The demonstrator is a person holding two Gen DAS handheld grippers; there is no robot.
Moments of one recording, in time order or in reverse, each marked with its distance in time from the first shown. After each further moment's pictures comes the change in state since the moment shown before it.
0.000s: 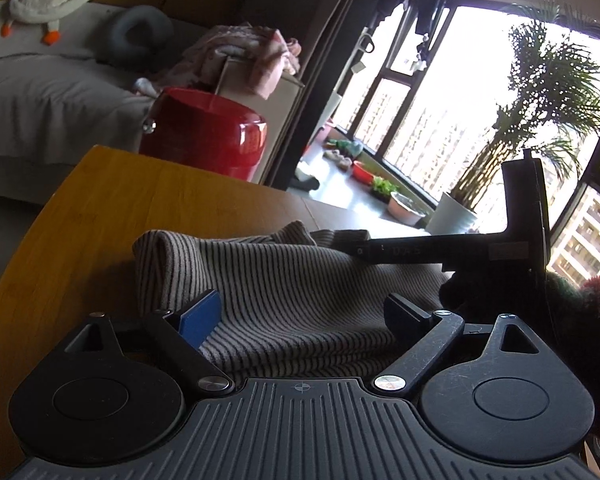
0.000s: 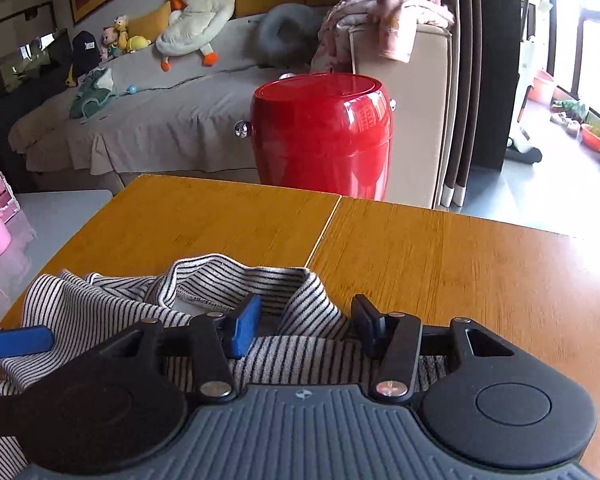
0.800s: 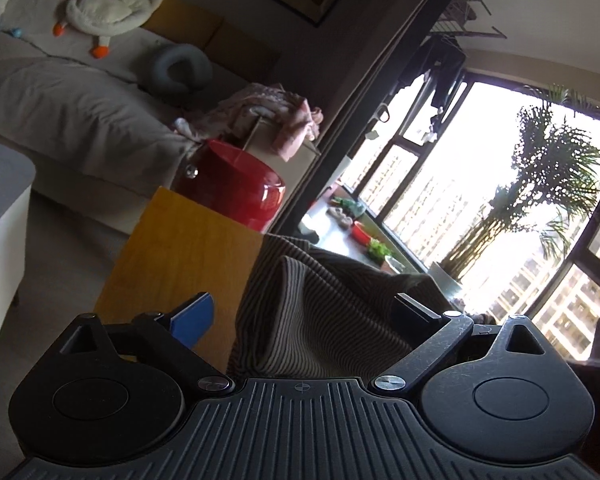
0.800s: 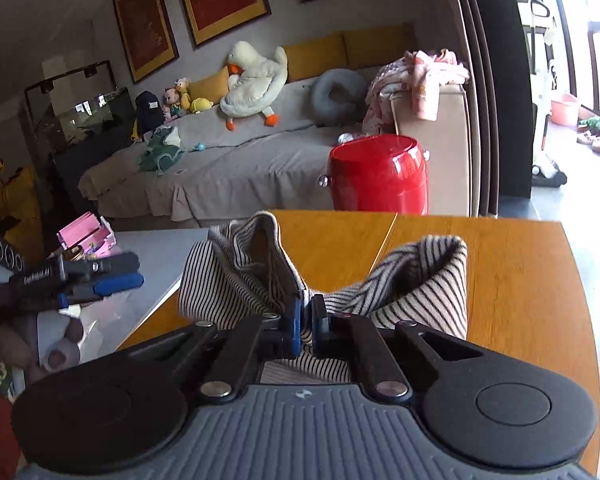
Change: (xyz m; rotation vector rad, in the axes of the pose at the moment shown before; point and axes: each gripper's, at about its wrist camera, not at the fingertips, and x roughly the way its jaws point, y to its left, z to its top) left arm -0.135 0.014 0.002 -0.150 -0.171 -0.001; right arm -0.211 0.036 -0.089 0.055 -0.150 0.196
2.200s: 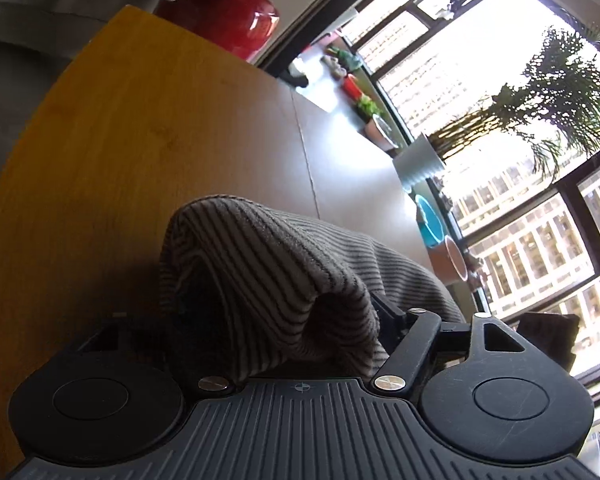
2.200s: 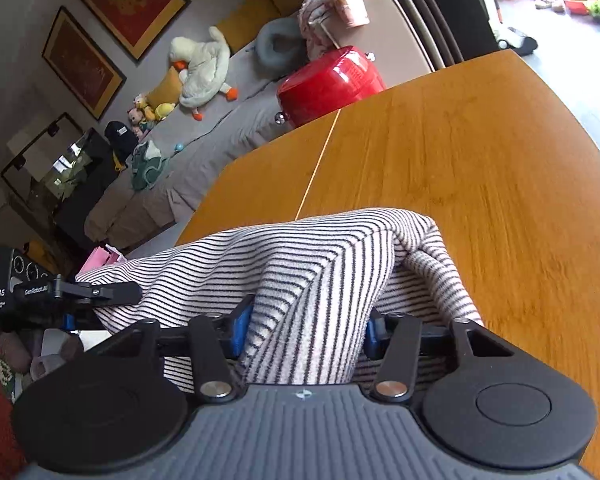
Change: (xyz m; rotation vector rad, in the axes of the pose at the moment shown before) left arm 0.084 0.003 -0.020 -0.142 0.520 -0.080; right arm 0.038 -0.078 -0.054 0.340 0.093 0.084
